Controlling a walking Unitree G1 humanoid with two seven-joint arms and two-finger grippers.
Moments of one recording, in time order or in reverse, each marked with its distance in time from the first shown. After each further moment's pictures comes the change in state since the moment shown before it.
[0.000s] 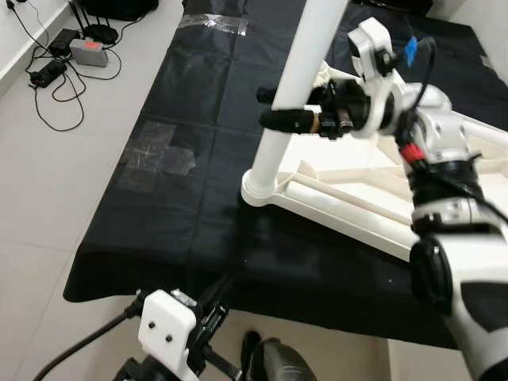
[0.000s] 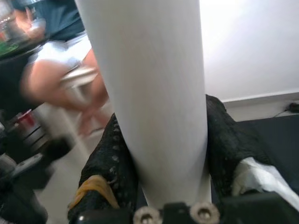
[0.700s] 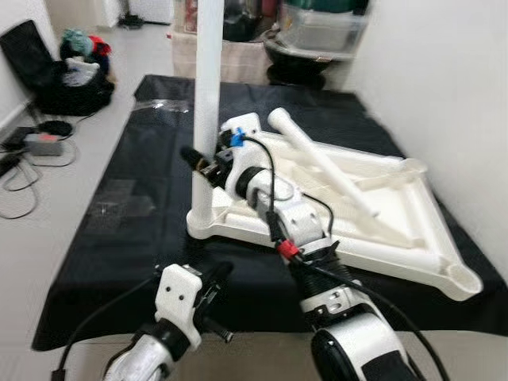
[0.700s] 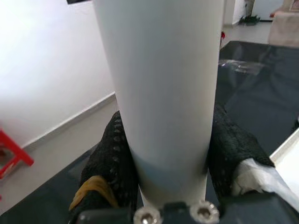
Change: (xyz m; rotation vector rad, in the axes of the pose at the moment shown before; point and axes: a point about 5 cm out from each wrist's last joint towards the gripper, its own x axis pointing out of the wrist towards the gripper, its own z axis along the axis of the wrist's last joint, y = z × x) left arm 0.044 0.044 -0.051 0.029 0.062 0.052; right arm 0.139 0.029 -0.082 0.178 0.205 -0.612
